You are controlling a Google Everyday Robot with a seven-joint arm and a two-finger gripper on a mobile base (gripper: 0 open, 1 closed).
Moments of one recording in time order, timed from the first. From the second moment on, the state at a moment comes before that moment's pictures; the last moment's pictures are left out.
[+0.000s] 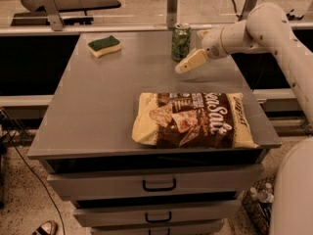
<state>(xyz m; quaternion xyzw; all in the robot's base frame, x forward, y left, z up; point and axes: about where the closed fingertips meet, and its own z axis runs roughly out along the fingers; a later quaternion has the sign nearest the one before) 0.786 -0.129 0.874 -0.48 0.72 0.14 0.48</state>
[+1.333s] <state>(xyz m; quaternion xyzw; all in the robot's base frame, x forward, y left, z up) 0.734 -0.048 0.914 -0.47 0.66 0.30 0.51</state>
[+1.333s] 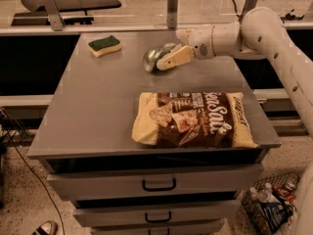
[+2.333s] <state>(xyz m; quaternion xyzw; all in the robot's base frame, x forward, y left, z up) 0.696 -0.061 0.915 -0.48 0.65 0.34 0.48</state>
